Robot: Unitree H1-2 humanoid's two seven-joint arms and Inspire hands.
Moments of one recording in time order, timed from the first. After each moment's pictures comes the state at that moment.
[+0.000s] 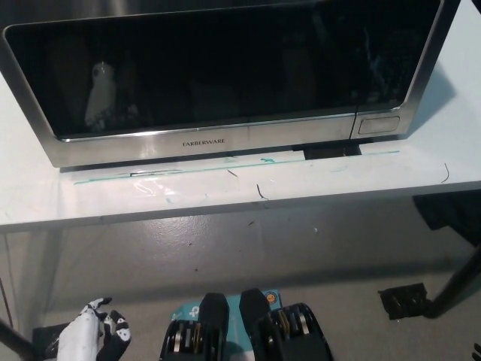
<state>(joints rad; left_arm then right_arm) -0.07 0.12 0.06 0.54 0.66 -0.19 0.39 -0.18 -0.23 -0.21 1.09 0.07 -0.25 -0.05</state>
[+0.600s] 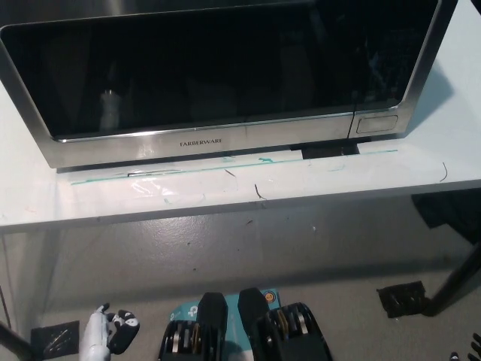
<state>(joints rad) -0.24 0.08 0.11 0.82 0.41 -0.06 0.32 -0.21 -0.23 -0.21 1.10 0.07 -0.26 -0.05</state>
